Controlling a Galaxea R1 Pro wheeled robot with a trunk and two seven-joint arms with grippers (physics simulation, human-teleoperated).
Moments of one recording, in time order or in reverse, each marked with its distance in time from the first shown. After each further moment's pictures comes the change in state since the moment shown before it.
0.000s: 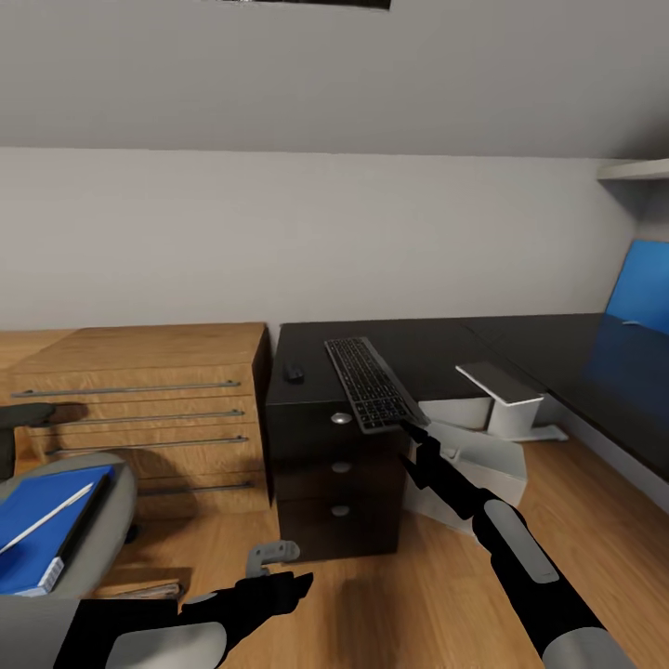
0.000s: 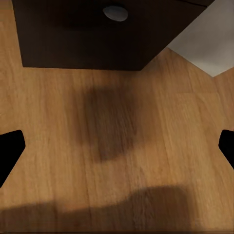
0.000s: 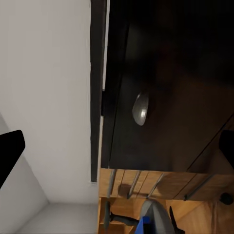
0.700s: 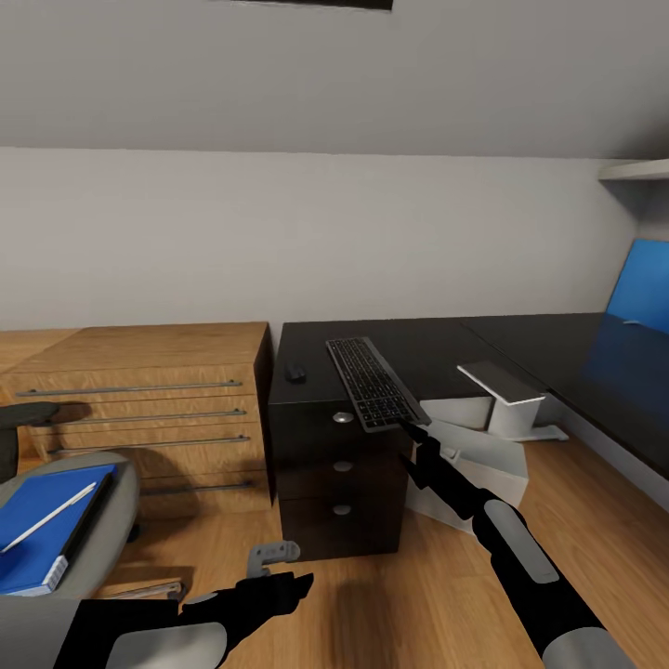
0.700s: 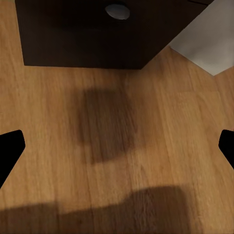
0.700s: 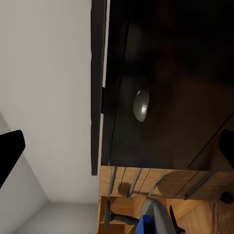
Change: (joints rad) left arm 0.000 -0.001 -0.001 0.000 0.001 0.001 0.000; right arm 0.000 0.000 0.000 0.000 0.000 0.000 0.000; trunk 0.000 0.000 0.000
